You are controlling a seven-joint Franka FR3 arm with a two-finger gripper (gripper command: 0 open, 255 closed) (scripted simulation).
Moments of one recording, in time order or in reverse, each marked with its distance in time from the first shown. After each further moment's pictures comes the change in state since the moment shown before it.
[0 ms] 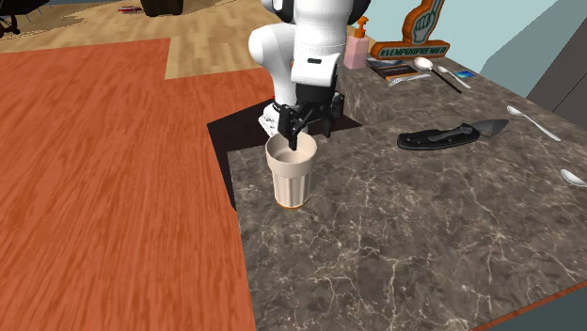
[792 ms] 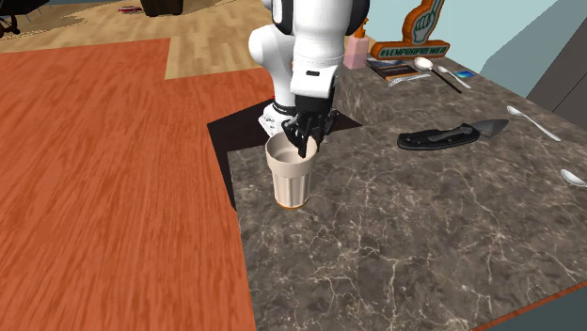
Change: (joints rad) arm -0.003 0.031 -0.012 -0.029 -0.008 0.061 0.000
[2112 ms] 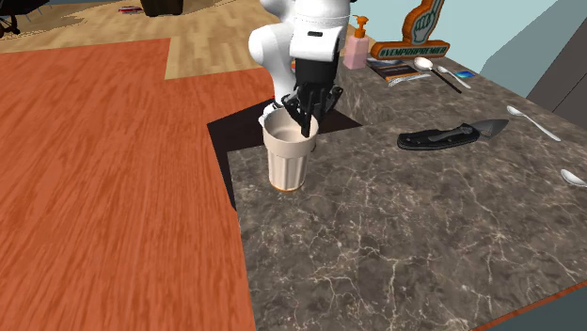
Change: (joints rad) arm 0.005 -0.074 0.028 0.102 0.022 -0.176 -0.009
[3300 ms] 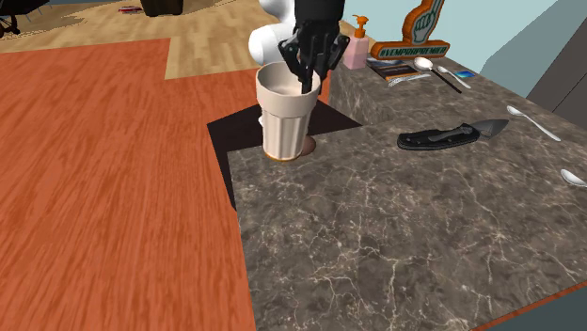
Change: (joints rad) arm 0.011 -0.041 0.035 0.214 0.032 -0.255 -0.019
